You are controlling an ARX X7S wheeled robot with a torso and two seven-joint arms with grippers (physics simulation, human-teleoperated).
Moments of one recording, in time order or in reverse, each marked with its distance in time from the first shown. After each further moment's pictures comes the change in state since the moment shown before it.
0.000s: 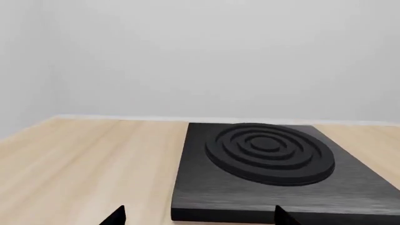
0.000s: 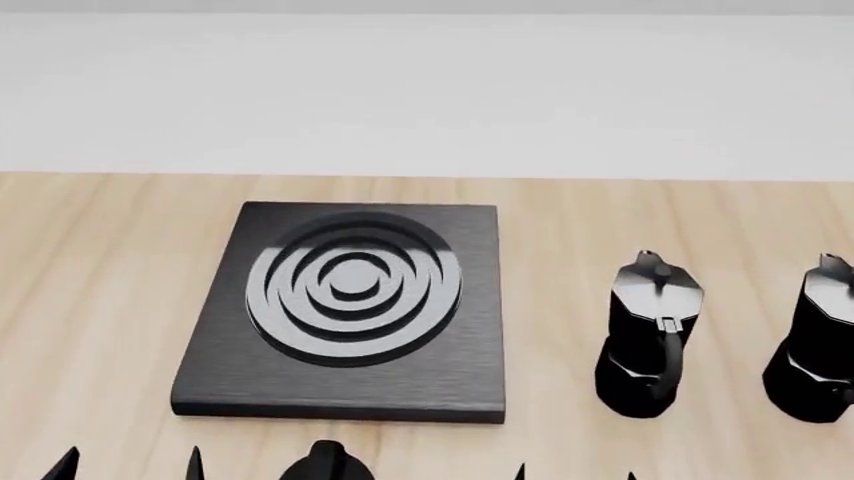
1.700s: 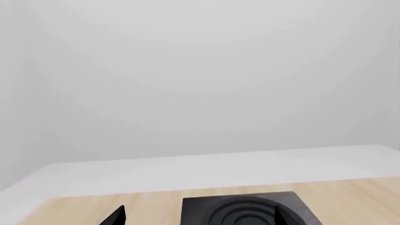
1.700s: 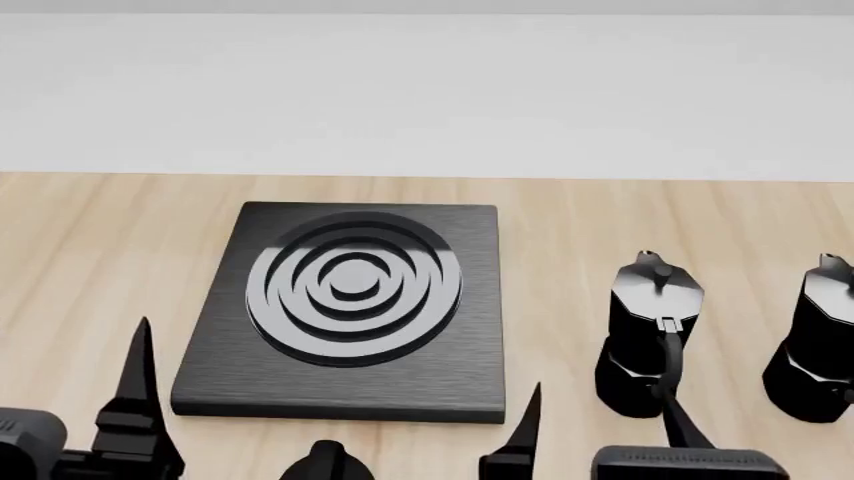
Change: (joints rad) left arm -0.140 -0.186 -0.036 0.797 -0.203 -0.742 -0.176; right arm 0.009 0.157 0.013 -0.593 0.119 0.468 0.111
